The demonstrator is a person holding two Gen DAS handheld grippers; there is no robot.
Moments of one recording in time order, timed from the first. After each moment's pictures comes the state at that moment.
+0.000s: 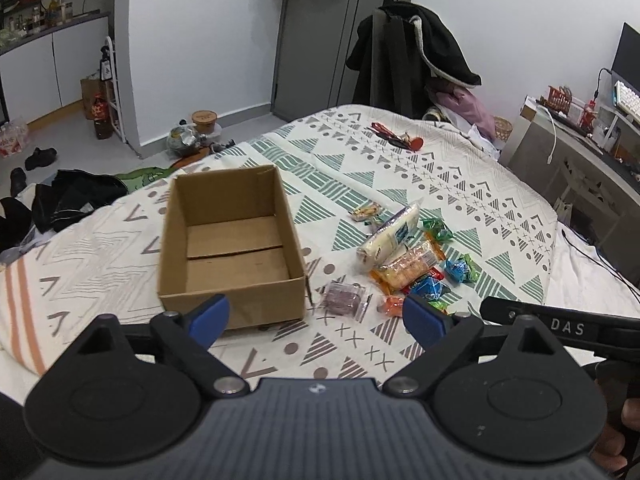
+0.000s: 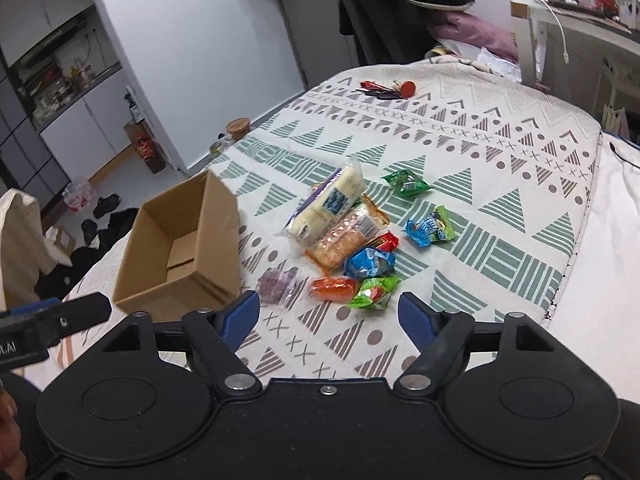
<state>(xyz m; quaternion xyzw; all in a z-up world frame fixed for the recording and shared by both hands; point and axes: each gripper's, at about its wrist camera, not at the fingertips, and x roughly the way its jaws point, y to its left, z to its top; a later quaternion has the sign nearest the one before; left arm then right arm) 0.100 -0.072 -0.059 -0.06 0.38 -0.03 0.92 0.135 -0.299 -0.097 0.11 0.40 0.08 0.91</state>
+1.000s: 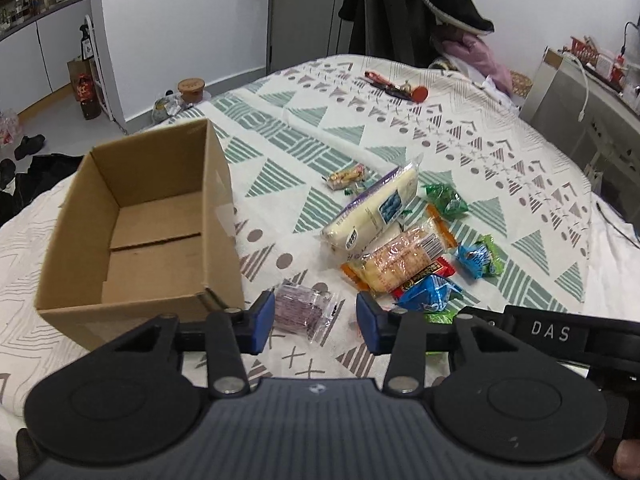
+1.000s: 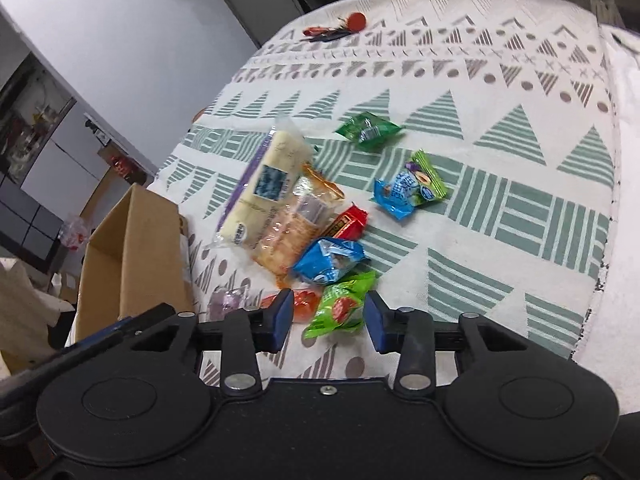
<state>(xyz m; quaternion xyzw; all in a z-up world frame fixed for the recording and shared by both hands) 0.190 -0.149 -0.138 -0.03 0.43 -0.02 0.90 0.214 -0.340 -0.177 0.22 0.46 0.06 0.86</state>
